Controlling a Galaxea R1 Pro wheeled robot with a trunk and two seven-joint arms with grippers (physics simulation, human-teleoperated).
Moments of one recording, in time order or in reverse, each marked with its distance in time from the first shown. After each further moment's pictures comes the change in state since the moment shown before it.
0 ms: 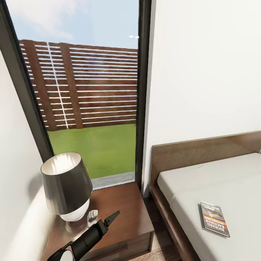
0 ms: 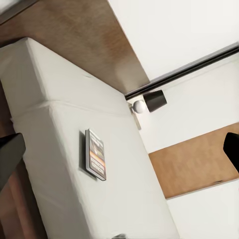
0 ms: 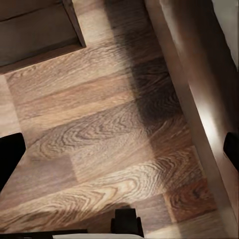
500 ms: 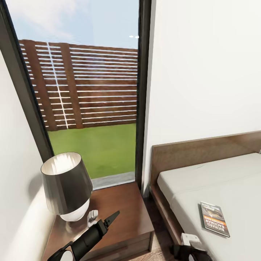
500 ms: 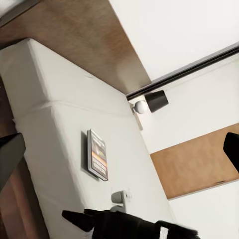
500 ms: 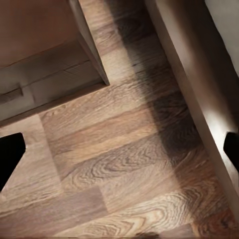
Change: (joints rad) left arm 0.000 0.000 -0.001 0.003 -0.004 -0.008 0.002; right arm -0.182 0.016 0.001 -0.013 -0.082 0.168 0.001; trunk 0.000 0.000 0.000
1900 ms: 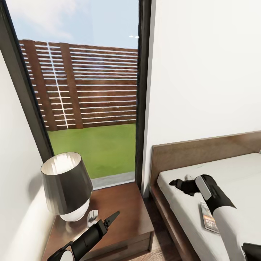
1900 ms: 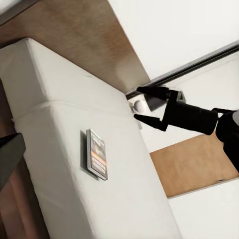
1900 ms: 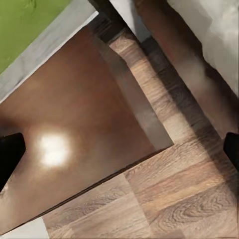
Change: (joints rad) left arm 0.000 0.002 -0.001 -0.004 -0.003 0.003 -0.005; right arm -0.527 -0.120 -0.113 0.034 -0.325 0.495 -0.015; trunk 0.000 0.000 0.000
